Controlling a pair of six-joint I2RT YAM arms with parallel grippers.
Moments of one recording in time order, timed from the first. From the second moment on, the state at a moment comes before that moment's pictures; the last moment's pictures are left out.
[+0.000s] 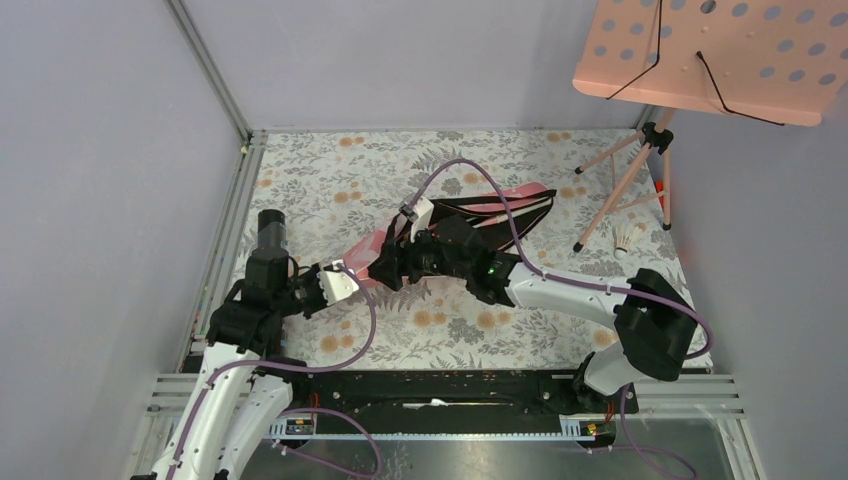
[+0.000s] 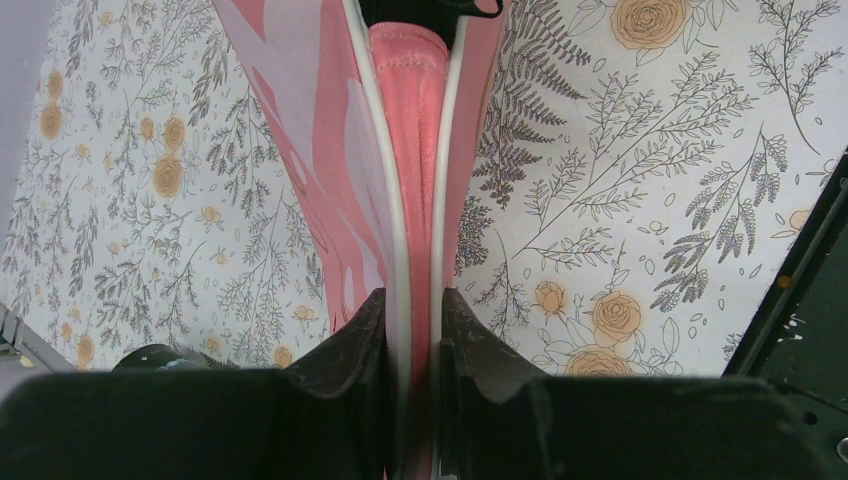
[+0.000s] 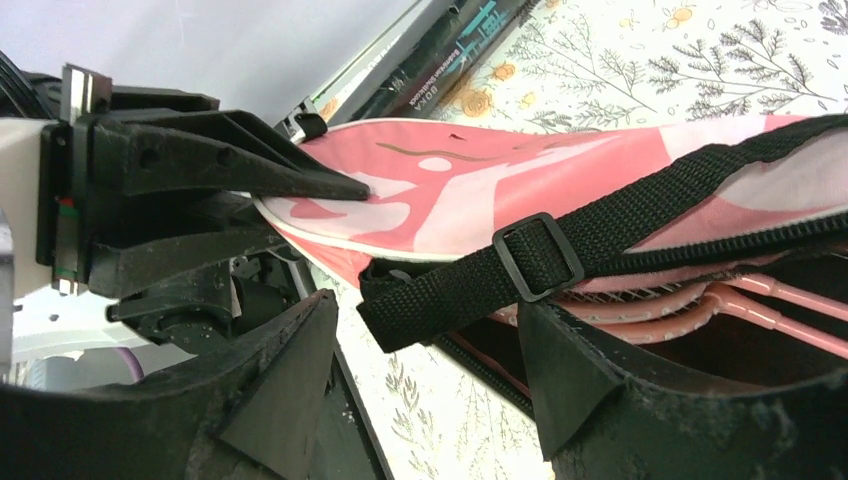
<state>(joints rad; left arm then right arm) -0.22 0.59 0.66 -0.82 0.51 0.92 0.99 1.53 0.97 0.28 -0.20 0.44</state>
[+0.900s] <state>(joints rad) -0.22 0.62 0.66 -0.81 0.51 0.92 1.10 1.46 0.94 0.13 0.06 0.32</state>
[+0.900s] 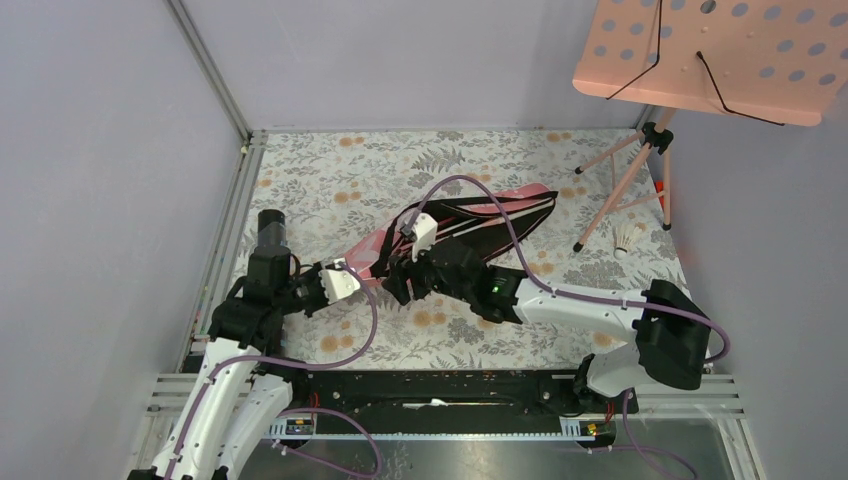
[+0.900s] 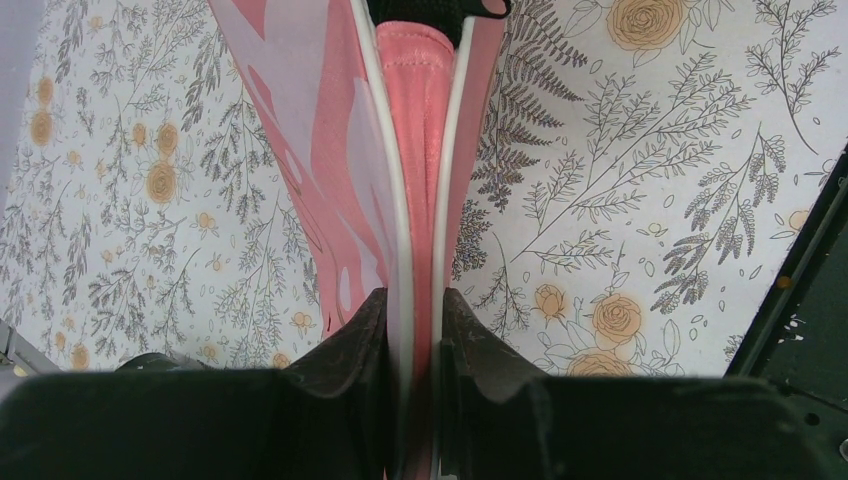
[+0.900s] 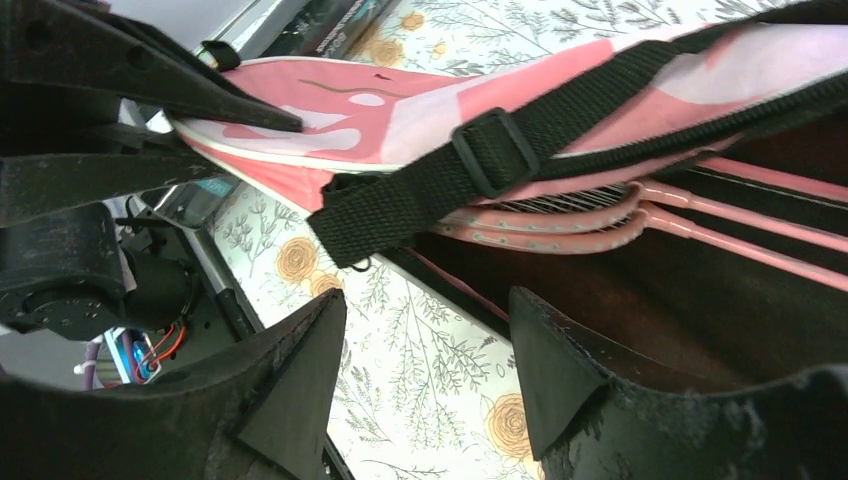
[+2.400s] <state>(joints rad) -0.23 0.62 0.66 -0.81 0.50 0.93 1.10 1.56 1.03 0.19 0.03 0.42</state>
